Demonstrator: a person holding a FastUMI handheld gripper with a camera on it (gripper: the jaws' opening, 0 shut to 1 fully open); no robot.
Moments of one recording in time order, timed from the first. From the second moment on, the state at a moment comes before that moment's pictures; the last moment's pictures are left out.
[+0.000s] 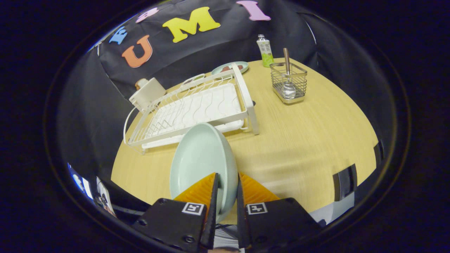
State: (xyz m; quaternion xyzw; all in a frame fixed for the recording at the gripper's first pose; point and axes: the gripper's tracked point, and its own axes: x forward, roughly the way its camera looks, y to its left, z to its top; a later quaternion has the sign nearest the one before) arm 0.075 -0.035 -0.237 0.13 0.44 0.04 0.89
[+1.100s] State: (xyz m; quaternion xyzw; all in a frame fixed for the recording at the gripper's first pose) arm 0.136 -0.167 -0.160 -0.04 0.12 -0.06 0.99
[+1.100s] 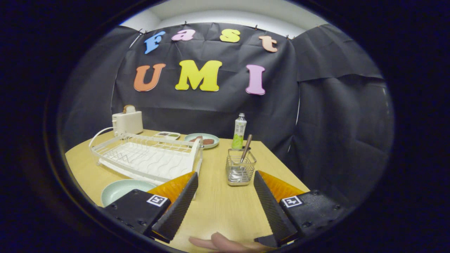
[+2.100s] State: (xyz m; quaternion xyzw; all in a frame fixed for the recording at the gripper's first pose) arm 0.348 -0.247 -0.140 0.06 0.17 -0.04 0.98
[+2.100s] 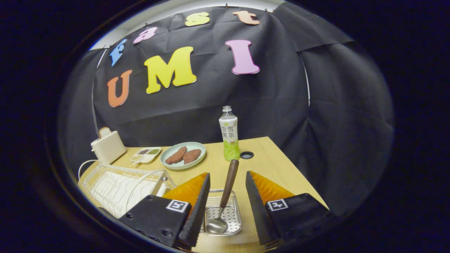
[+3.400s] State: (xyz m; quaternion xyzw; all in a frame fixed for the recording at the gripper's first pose) arm 0.238 -0.202 -0.025 -0.01 0.04 -0.03 1.00
